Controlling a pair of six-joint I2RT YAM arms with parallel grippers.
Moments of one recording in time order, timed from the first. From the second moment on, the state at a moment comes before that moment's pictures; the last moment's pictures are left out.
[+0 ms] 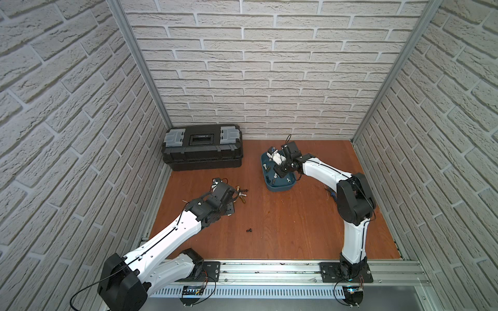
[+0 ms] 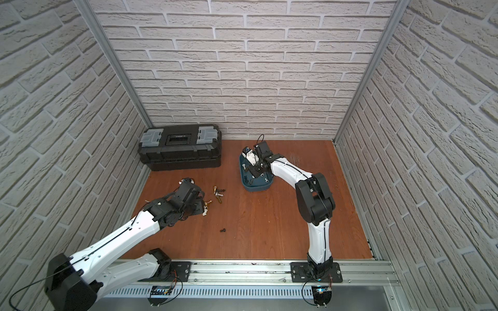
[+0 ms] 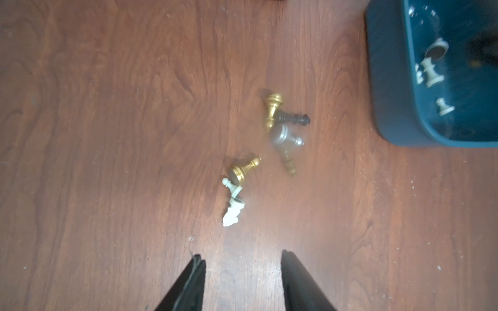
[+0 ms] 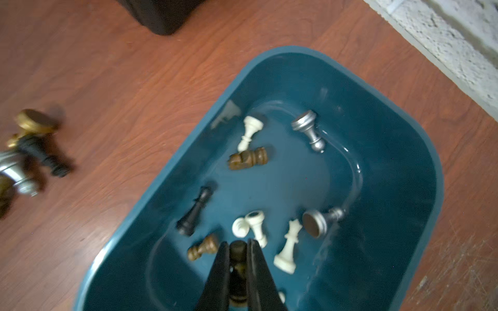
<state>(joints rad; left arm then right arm) -0.66 1.04 0.77 -0.77 -0.25 -0.72 0.39 2.07 1.60 -0.50 -0.09 -0.28</state>
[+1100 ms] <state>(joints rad) -1.05 1.46 0.88 -0.79 -0.27 -0.93 0.46 1.51 0.96 -0.32 -0.17 -0.09</state>
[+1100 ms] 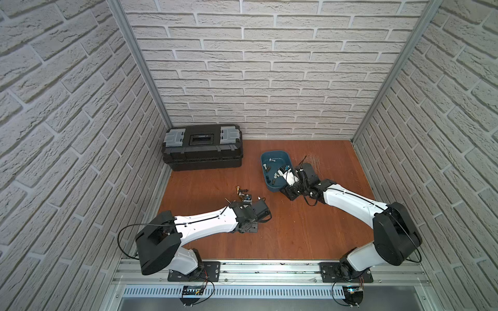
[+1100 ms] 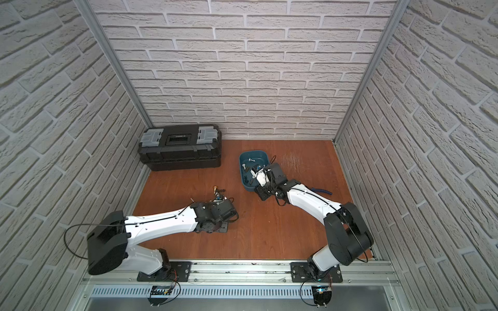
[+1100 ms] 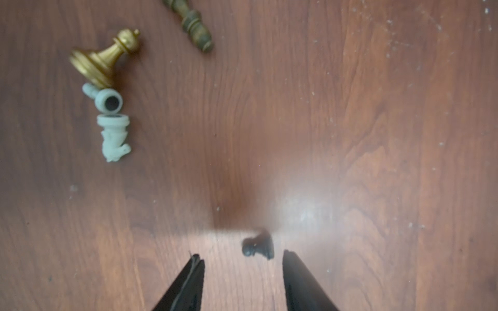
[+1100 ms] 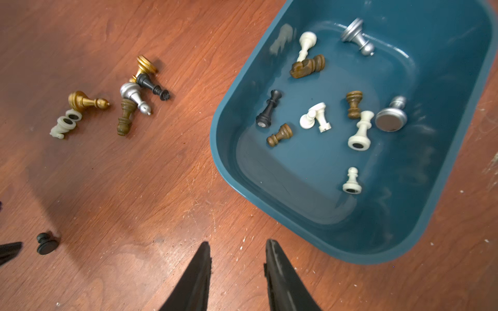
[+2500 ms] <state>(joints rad) -1.07 1.54 0.80 -0.68 -0.18 -0.99 0.46 1.48 0.95 -0.30 -0.15 -0.09</state>
